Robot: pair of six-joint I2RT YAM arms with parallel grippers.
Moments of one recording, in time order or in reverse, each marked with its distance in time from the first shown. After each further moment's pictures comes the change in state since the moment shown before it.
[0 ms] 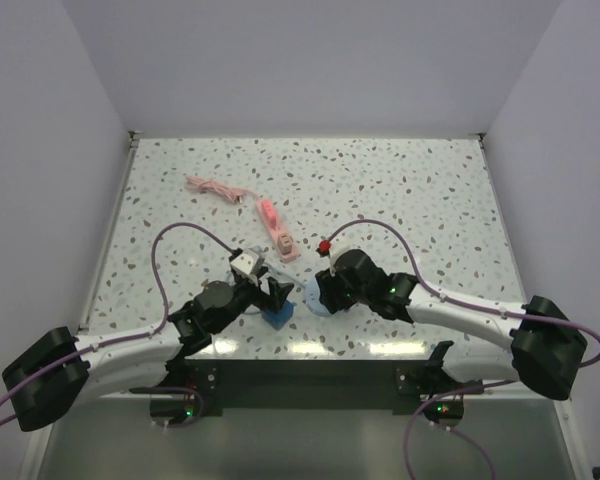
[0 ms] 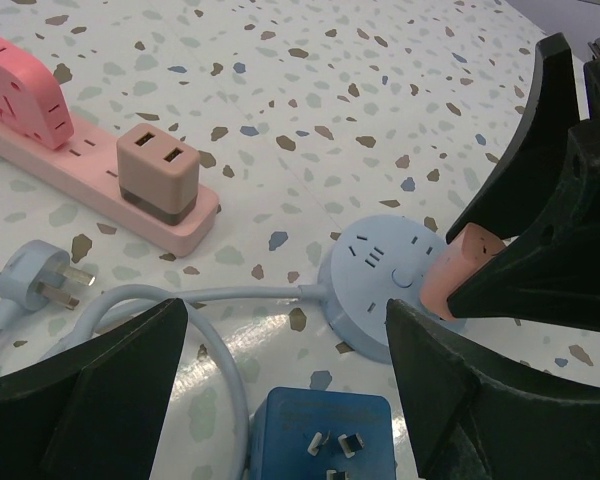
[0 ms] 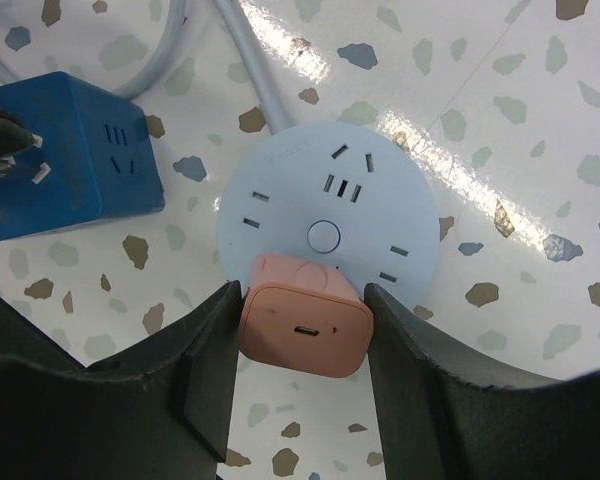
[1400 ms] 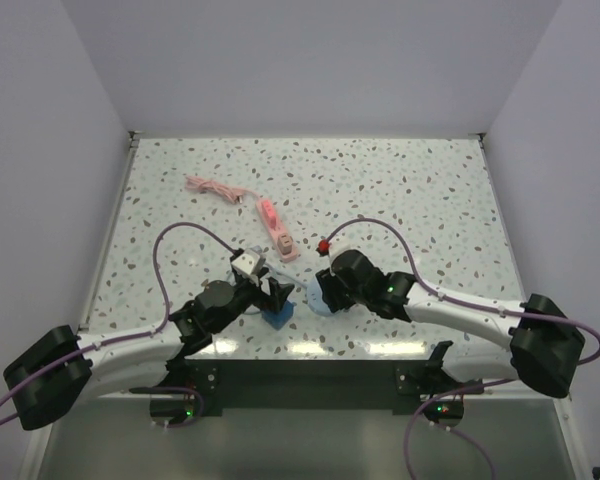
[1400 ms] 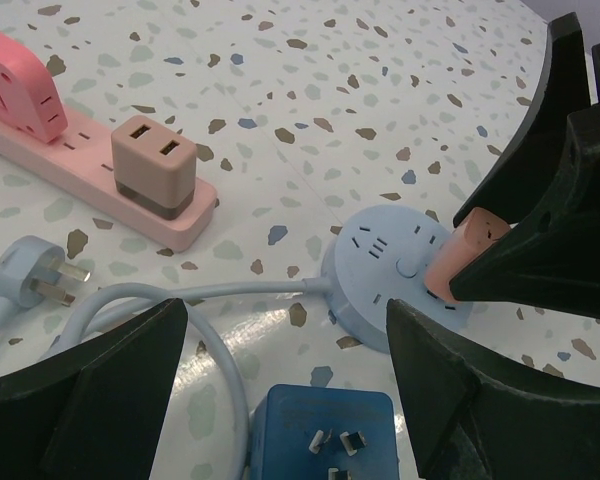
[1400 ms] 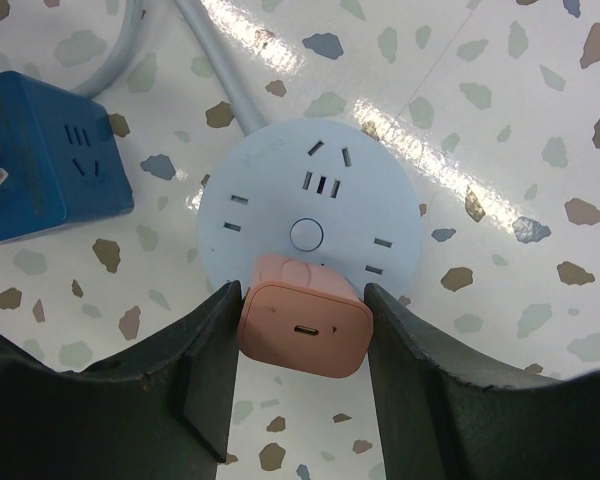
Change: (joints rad) left arm 0.006 0.015 0.000 0.002 0.016 0.001; right arm 0.020 0.011 0.028 -0.061 0.083 0.010
